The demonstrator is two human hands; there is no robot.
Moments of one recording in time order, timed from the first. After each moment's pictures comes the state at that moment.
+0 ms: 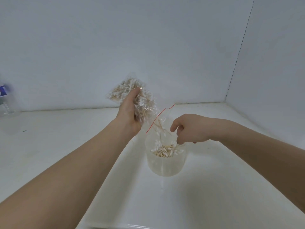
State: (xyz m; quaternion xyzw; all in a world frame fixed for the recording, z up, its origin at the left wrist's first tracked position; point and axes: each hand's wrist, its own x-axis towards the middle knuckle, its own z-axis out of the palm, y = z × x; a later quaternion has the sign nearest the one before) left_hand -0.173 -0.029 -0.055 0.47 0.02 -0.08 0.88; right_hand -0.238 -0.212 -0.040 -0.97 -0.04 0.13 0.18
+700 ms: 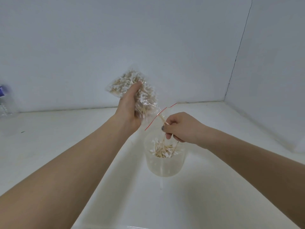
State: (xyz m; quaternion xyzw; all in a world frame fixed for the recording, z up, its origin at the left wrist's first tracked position) left_hand -0.171 -0.035 -0.045 0.49 -0.01 -0.08 0.87; right_hand -0.227 -0.200 -0.066 -0.91 -0.04 0.03 0.41
